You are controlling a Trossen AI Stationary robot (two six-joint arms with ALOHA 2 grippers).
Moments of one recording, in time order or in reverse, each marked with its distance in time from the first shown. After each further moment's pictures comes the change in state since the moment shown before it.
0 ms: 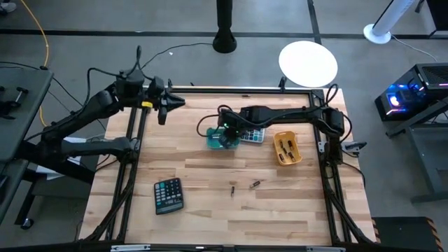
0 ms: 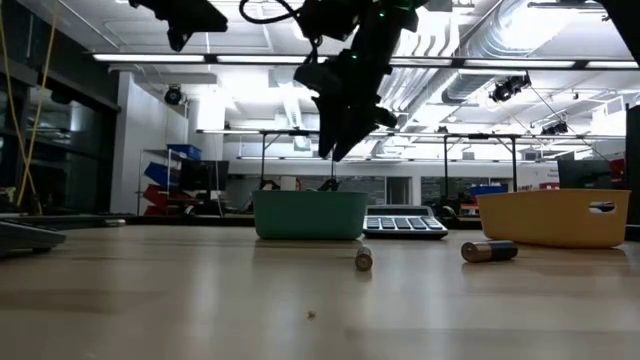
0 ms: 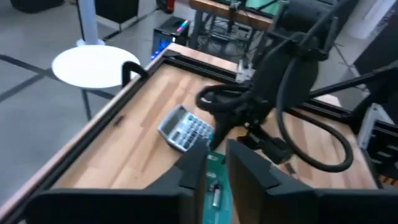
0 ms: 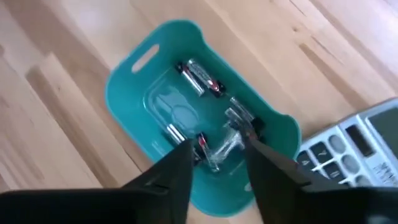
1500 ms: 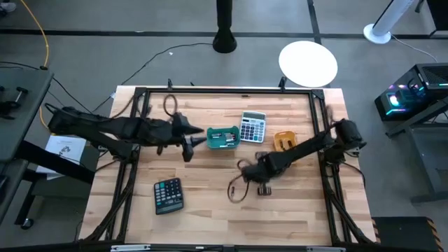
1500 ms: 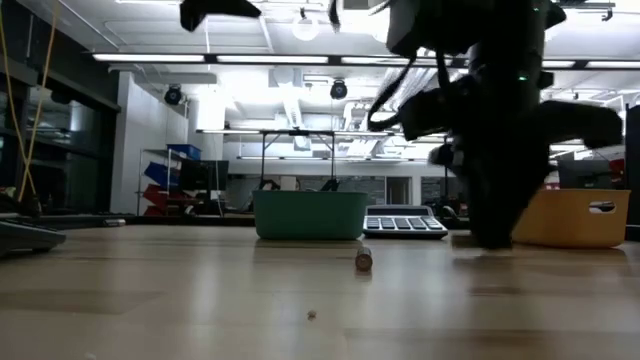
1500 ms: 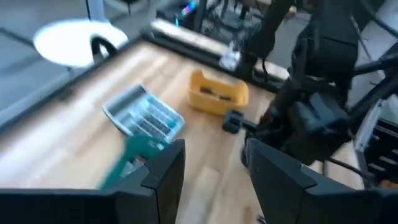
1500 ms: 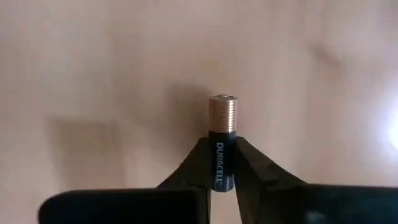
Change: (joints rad) left arm -0.749 0.231 0.000 0.168 -0.756 -0.371; right arm 0.413 -0.113 -0.502 0.095 -0.105 -0.293
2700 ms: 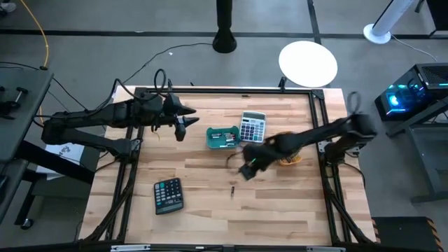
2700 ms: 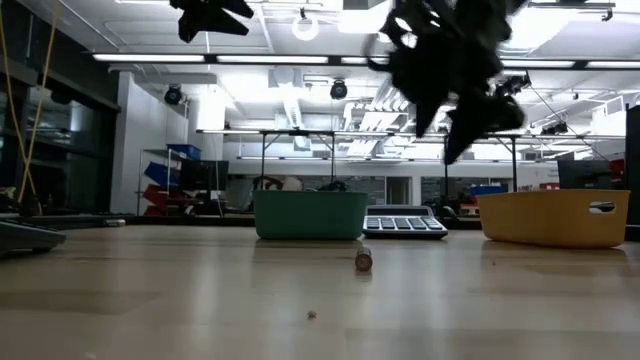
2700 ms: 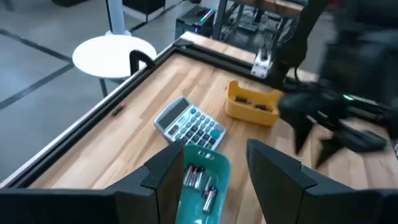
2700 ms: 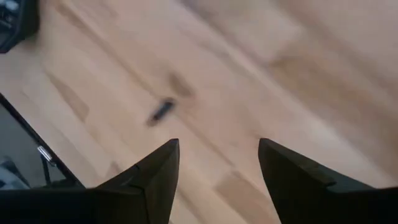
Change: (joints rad) left arm 0.297 -0.119 0.001 -0.086 0.212 0.188; right arm -0.144 -0.231 -0.001 0.072 -0.182 0.866
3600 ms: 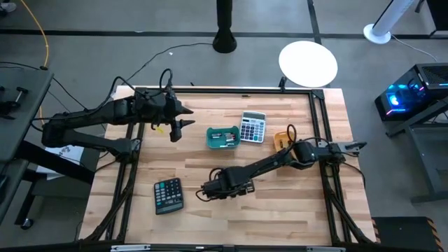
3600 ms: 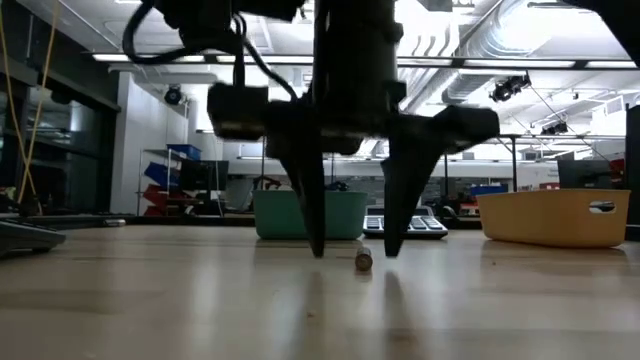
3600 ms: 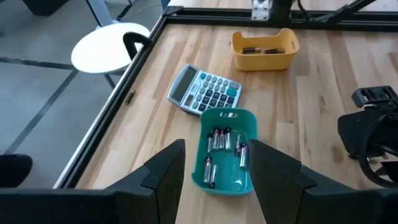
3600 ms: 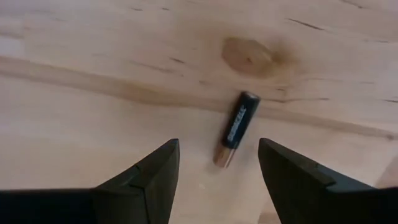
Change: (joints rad) left arm 0.088 0.000 0.000 -0.138 0.112 0.321; right arm 0.167 0.792 0.904 -0.491 0.046 0.580
